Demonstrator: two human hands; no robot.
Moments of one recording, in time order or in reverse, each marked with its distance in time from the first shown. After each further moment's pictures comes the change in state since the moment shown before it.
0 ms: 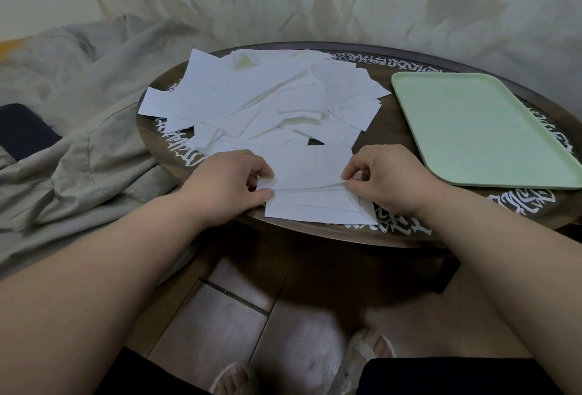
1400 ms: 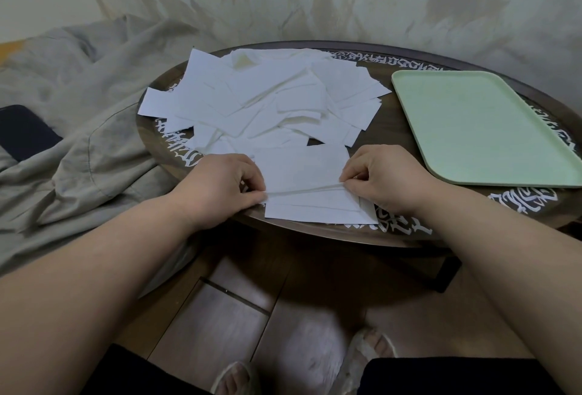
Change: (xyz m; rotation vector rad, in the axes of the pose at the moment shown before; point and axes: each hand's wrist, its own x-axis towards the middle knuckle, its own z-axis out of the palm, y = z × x) left_hand -0.004 -0.009 -0.001 -0.105 0.009 0.054; right_hand 0.000 0.003 0.001 0.050 -0.037 -0.019
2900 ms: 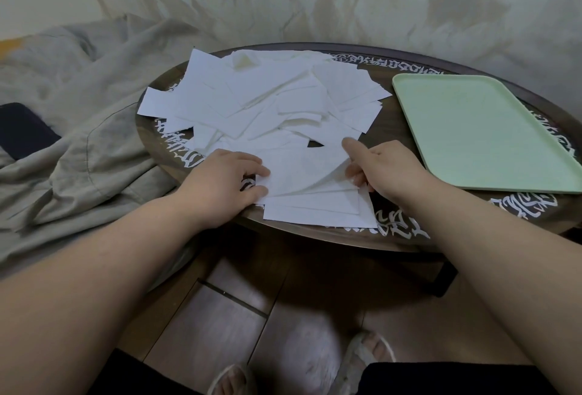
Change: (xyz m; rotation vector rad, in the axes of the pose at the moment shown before) left_hand 0.007 0.000 0.003 0.147 -0.034 -0.105; right_hand 0.008 -0.014 -0.002 0.483 0.084 0.471
